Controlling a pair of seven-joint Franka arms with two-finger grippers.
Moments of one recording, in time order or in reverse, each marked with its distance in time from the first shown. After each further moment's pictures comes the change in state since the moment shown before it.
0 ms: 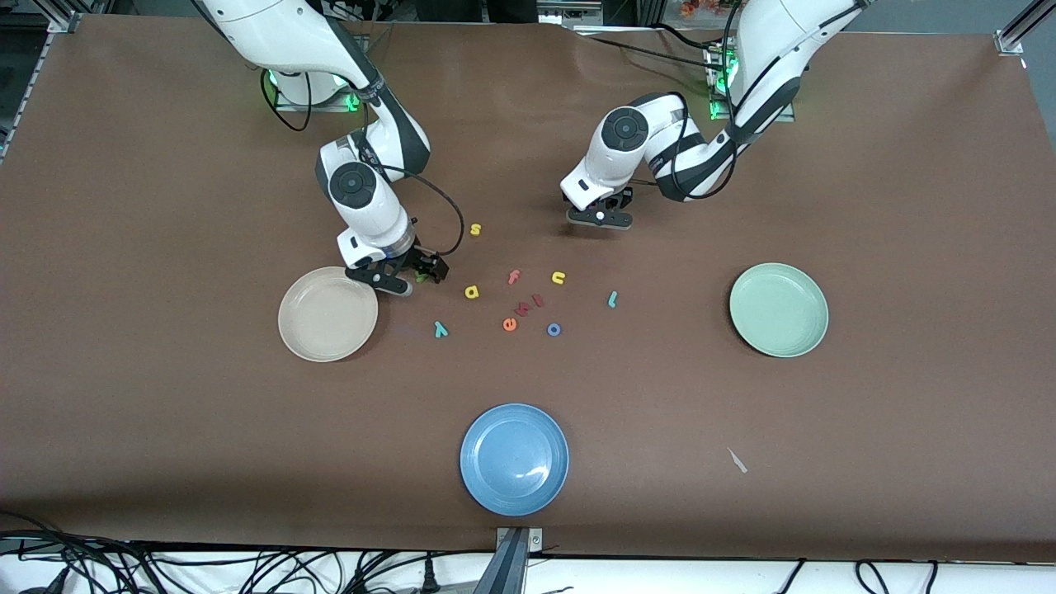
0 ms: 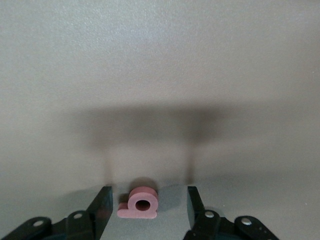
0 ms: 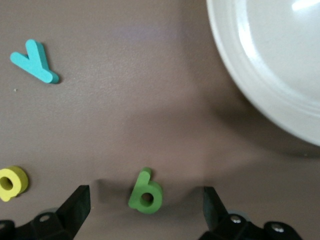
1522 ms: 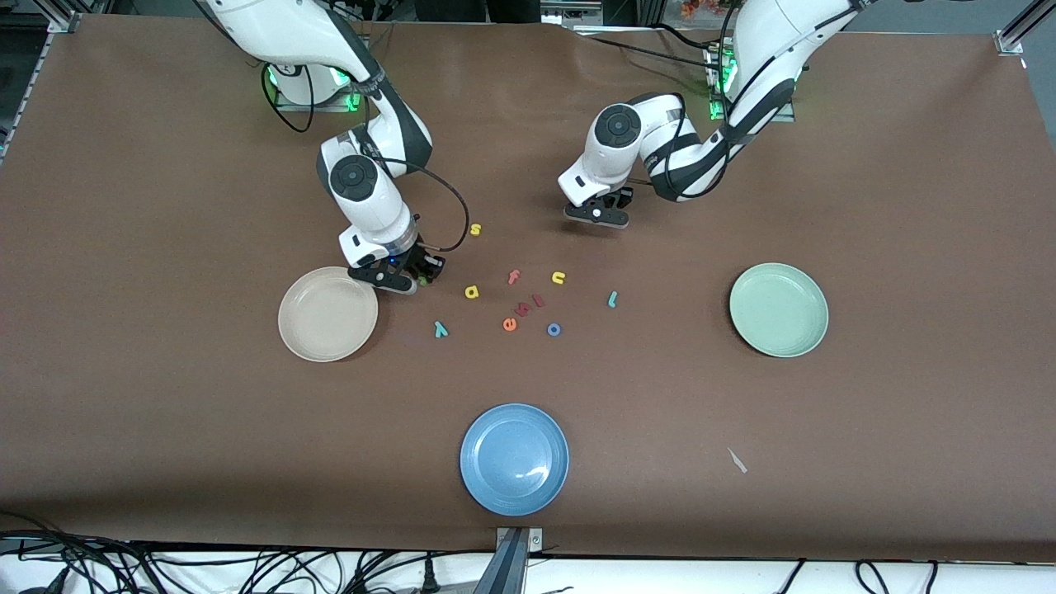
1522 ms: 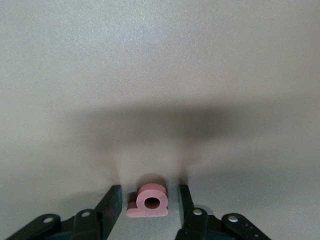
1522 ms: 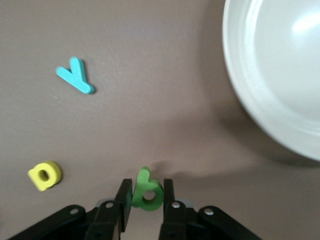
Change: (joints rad) left arm -0.010 0.010 0.001 0.003 0.068 -0.037 0.000; right arm 0.008 -0.065 -0.020 0.043 -0.002 -0.113 -0.061
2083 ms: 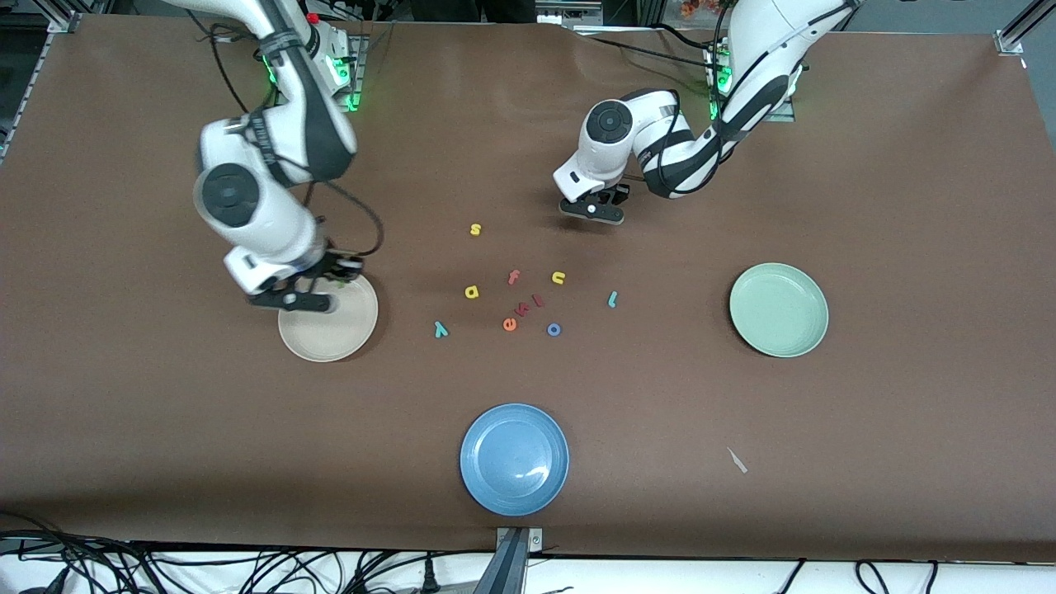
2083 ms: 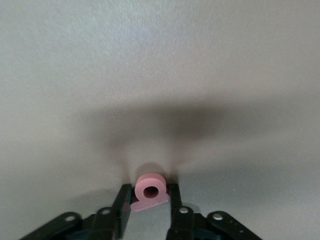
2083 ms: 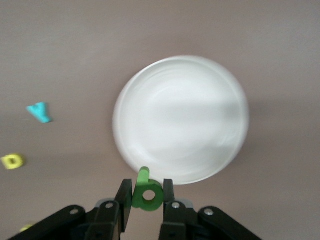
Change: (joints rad) left arm -0.026 -0.004 -0.004 0.014 0.001 -0.046 0.000; right arm -0.008 -0.129 -0.297 0.248 0.001 -0.543 -0.512
